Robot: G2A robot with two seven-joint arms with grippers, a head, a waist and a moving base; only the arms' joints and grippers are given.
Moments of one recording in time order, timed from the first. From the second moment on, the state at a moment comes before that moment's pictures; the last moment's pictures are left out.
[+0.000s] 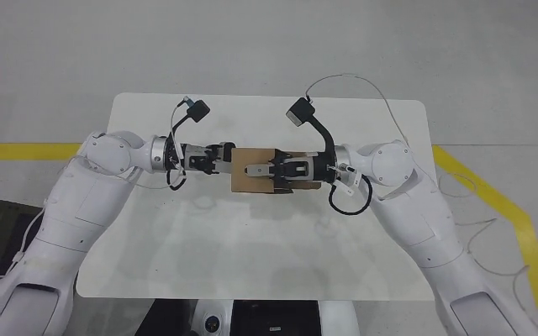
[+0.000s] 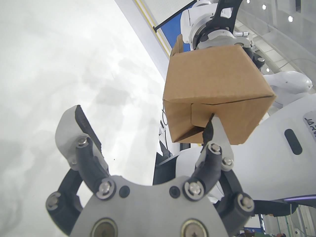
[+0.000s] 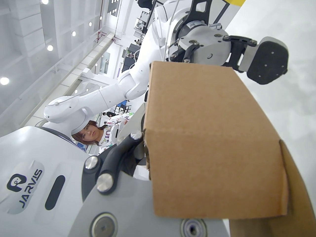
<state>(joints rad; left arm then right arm) 0.73 -0.92 -1.00 -1.34 -0.39 -0.60 -1.22 -0.78 -1.23 0.98 -1.55 0.36 -0.23 1.09</state>
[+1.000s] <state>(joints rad) 0.72 -0.90 -1.04 -1.31 -0.23 -0.67 -1.15 -0.76 -1.23 0.96 -1.38 0.30 -0.10 1.10</state>
